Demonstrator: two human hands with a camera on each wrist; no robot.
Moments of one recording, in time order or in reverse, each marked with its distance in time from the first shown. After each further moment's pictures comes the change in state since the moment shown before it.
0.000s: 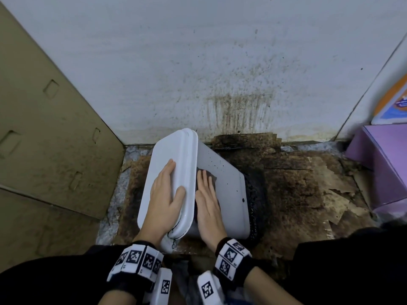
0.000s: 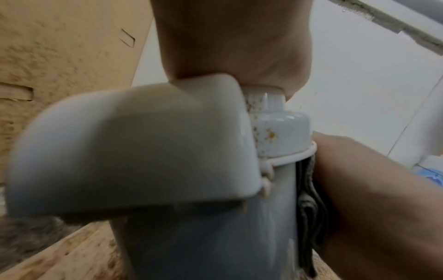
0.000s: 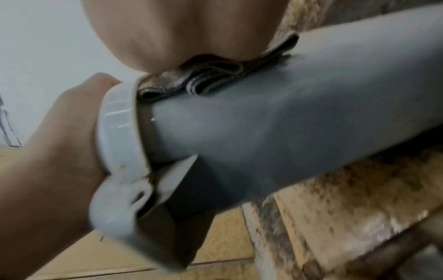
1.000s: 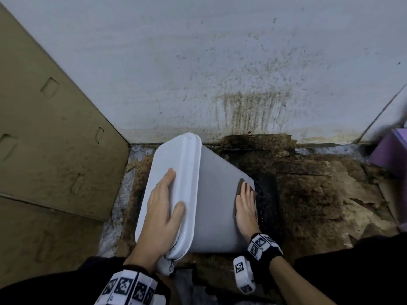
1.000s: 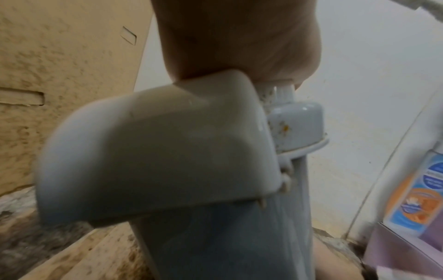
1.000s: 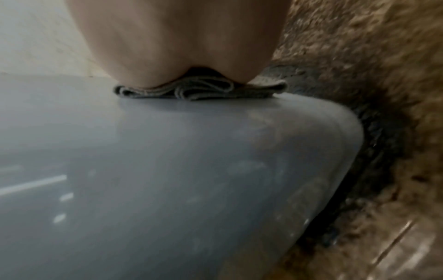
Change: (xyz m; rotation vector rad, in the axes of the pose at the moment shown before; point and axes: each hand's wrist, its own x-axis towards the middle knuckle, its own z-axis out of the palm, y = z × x) left_hand 0.002 -0.008 -0.007 0.025 -0.001 0.033; right_hand 0.055 0.114 -0.059 -0.297 0.007 0.286
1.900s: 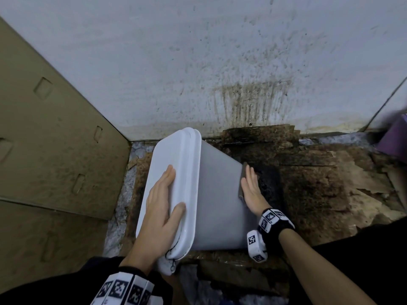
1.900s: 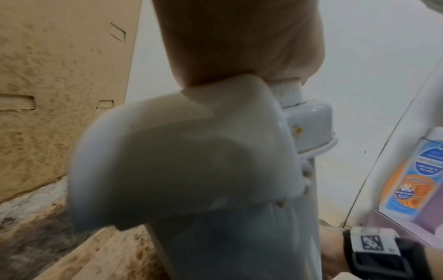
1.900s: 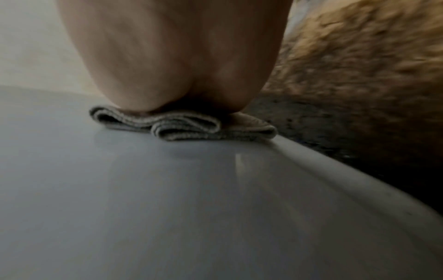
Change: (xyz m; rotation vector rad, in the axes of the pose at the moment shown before) left_hand -0.001 -0.004 0.000 0.011 -0.050 0.036; right_hand 0.041 0.000 -0.032 0.065 -0.177 0.052
